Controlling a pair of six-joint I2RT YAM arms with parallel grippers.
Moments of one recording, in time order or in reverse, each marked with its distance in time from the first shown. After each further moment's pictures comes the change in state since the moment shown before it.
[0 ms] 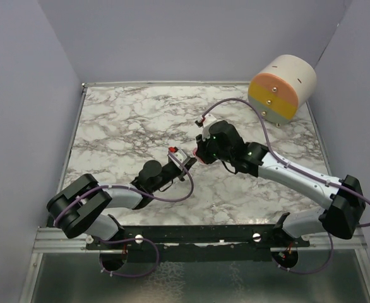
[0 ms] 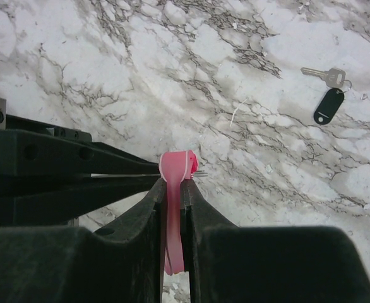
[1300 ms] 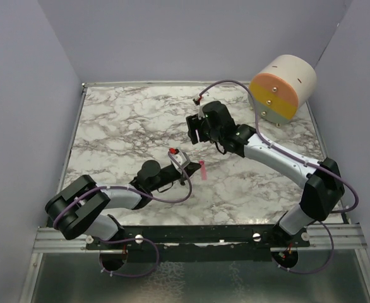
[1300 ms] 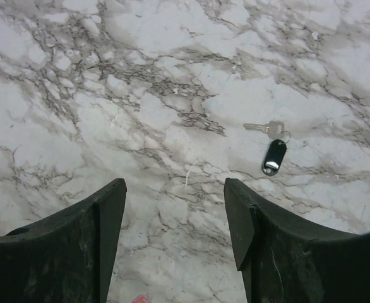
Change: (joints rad) left arm 0.007 -0.016 -0.006 0.001 0.176 -0.055; right arm -0.095 0.244 0.220 0.051 0.083 -0.016
